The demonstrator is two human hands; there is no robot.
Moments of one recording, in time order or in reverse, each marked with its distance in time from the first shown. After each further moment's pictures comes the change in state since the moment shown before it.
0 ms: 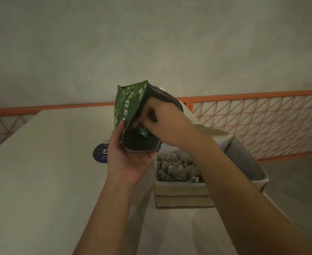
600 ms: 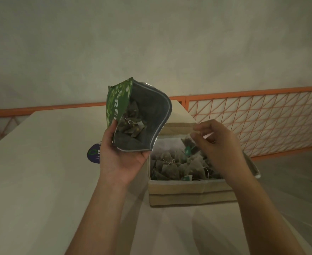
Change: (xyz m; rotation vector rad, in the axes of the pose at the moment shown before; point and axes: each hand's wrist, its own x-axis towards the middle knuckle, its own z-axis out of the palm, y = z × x) left_hand 0.003 -0.002 -0.003 -0.041 -0.070 -0.022; right_hand -0.101 0.064 -0.028 0.242 0.318 0.427
